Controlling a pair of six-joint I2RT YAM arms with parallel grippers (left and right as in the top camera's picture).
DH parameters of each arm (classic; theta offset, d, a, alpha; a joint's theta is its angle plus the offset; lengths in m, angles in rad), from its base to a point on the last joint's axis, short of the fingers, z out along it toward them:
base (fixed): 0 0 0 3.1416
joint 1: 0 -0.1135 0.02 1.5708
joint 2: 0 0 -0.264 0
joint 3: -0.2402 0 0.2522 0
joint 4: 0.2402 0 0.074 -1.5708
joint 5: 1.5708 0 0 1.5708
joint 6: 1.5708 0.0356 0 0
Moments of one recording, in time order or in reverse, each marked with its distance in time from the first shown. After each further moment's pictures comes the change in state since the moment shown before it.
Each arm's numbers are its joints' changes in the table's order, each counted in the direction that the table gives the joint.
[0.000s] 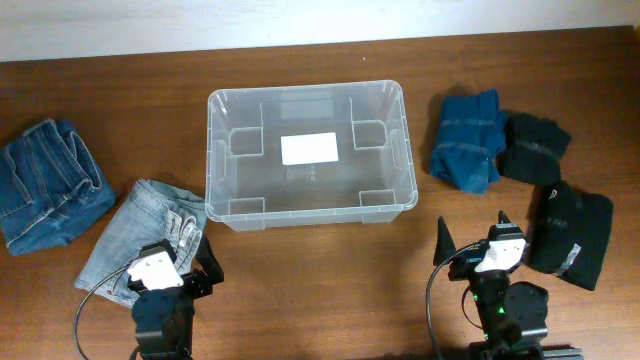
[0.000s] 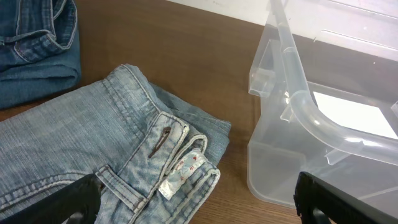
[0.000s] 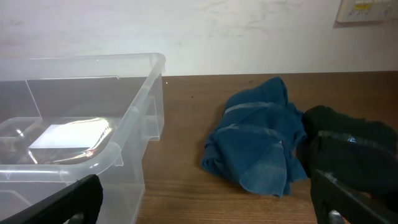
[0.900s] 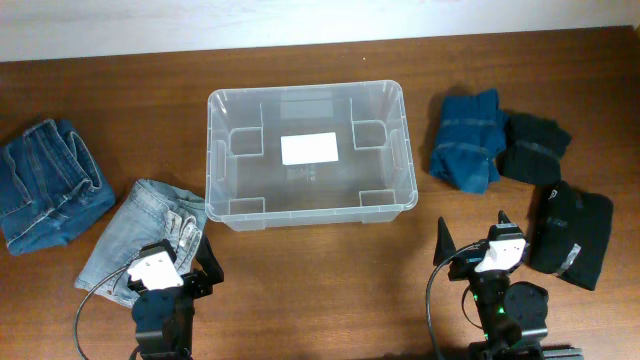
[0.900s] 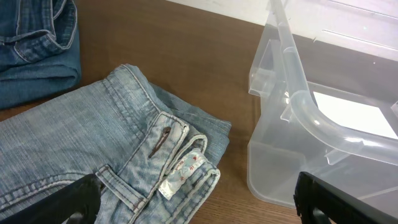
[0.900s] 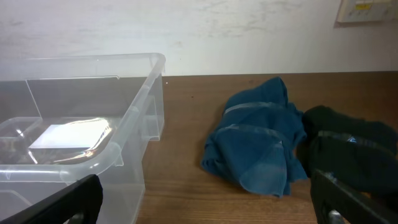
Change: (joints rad) left arm 0.000 0.000 0.000 0.000 0.000 0.000; right arm 0.000 0.000 0.000 -0.002 0.000 0.000
